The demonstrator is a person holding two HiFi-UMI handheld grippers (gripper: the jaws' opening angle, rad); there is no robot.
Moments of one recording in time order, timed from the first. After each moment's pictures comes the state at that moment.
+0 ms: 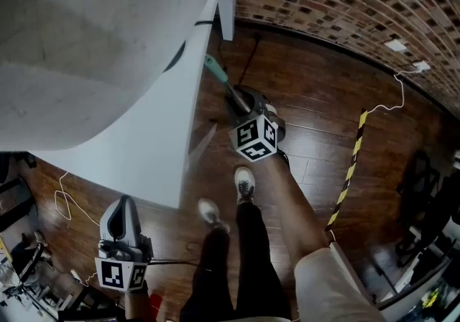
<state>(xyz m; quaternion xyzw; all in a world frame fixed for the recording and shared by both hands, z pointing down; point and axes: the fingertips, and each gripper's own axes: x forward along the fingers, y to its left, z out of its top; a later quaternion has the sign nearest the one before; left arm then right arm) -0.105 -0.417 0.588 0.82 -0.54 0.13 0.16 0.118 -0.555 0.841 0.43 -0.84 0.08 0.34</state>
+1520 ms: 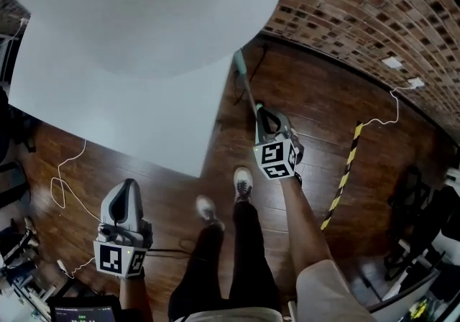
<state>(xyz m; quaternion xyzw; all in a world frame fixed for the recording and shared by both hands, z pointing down) -0.128 -0.403 0.548 0.82 -0.55 0.11 0.12 0.159 -0.496 0.790 0.49 -0.80 0.09 0.34</state>
